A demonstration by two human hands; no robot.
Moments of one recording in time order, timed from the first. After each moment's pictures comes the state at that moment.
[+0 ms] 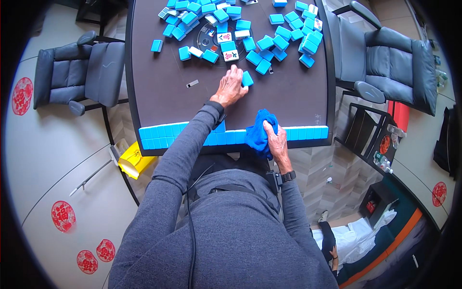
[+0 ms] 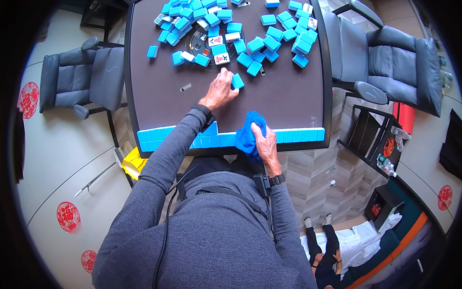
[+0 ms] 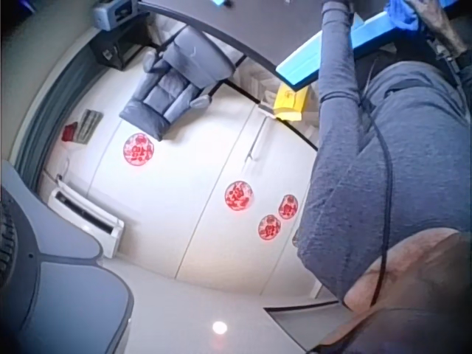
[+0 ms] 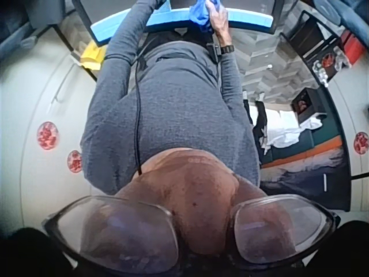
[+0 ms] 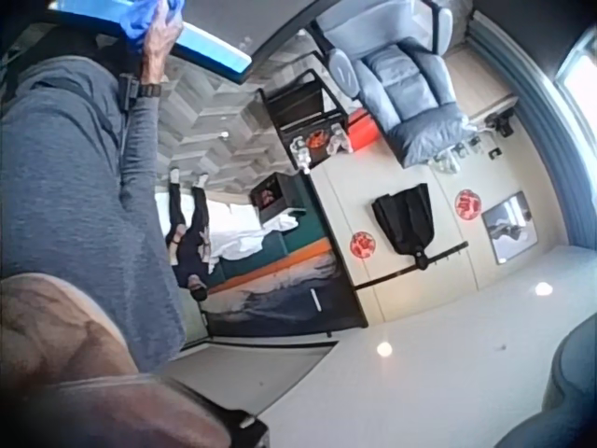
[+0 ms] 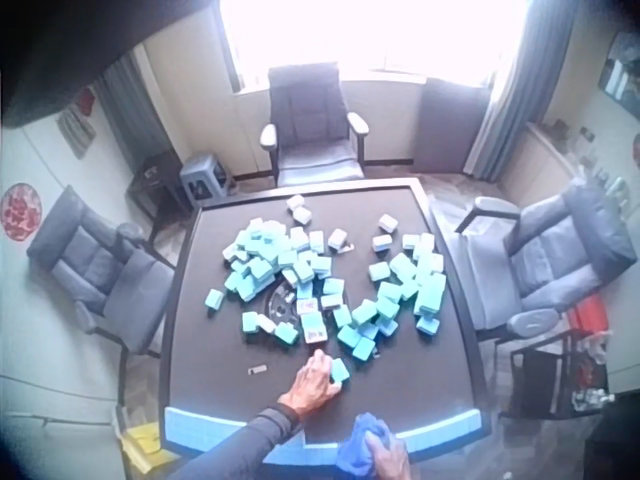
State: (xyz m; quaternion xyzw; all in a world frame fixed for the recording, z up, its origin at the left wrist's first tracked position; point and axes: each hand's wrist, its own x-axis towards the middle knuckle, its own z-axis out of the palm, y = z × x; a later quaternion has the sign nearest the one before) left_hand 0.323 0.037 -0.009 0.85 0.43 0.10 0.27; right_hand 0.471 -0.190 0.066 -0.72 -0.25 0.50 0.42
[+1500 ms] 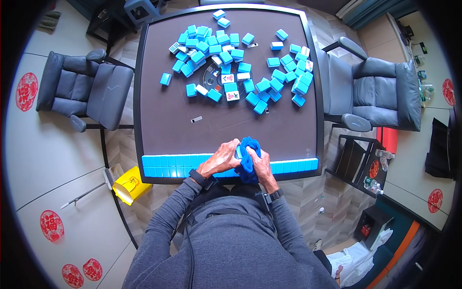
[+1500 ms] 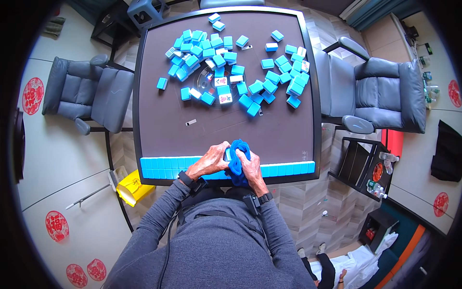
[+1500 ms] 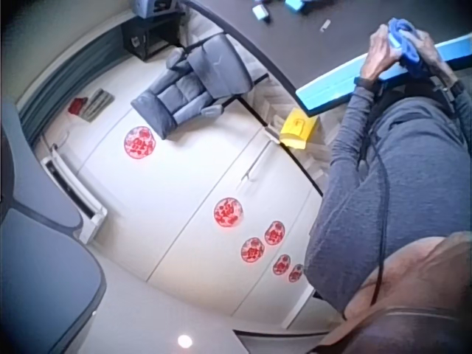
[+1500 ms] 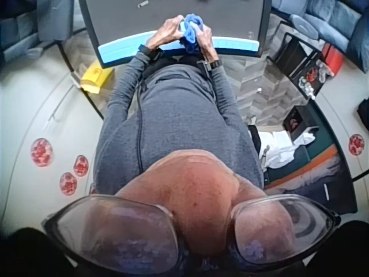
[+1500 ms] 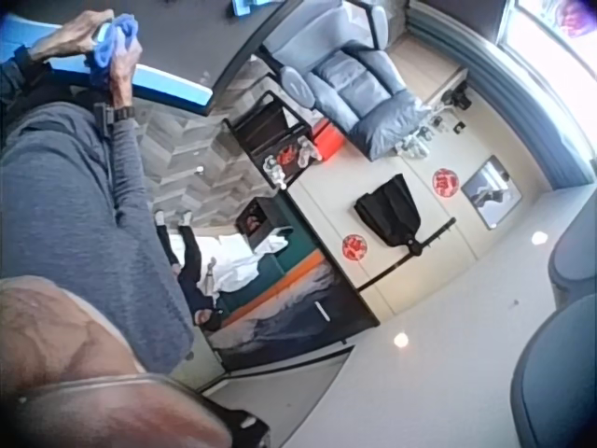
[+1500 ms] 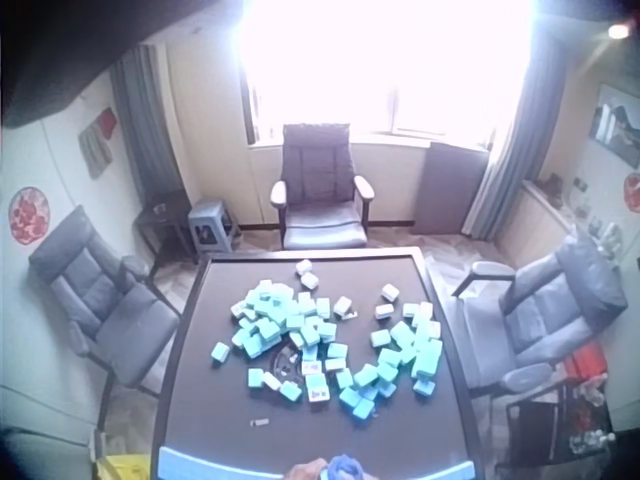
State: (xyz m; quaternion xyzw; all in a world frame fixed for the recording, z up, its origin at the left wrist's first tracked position) left_hand 0.263 -0.042 0.090 0.75 0.39 0.07 0.53; right_hand 0.441 -0.144 0.079 -0.65 -0.19 0.60 0.42
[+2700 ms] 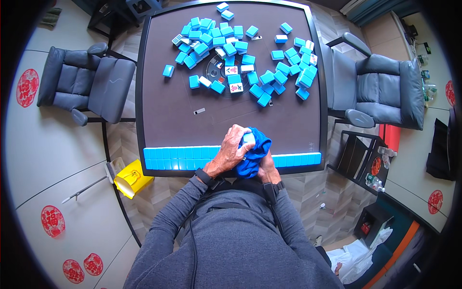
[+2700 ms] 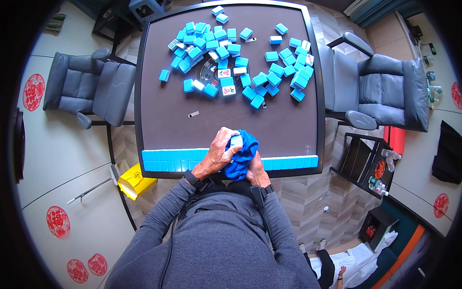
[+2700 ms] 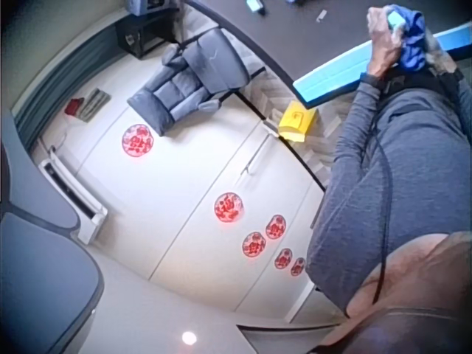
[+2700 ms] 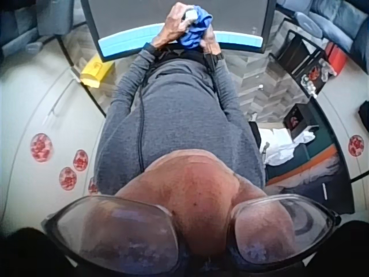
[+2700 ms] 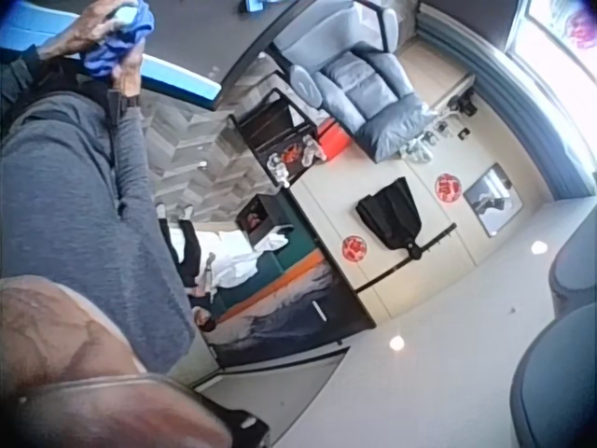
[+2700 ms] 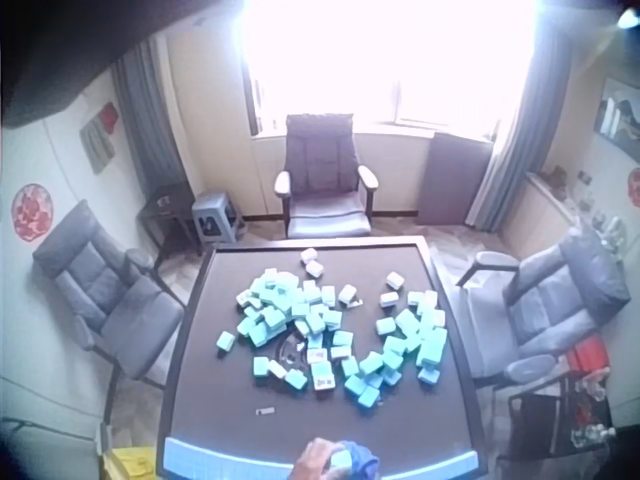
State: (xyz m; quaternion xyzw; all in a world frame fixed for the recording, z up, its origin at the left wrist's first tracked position) left_hand 0.277 -0.060 0.112 0.75 0.39 0.25 0.48; right_hand 0.430 -0.160 0.047 -0.32 0.11 0.75 0.57
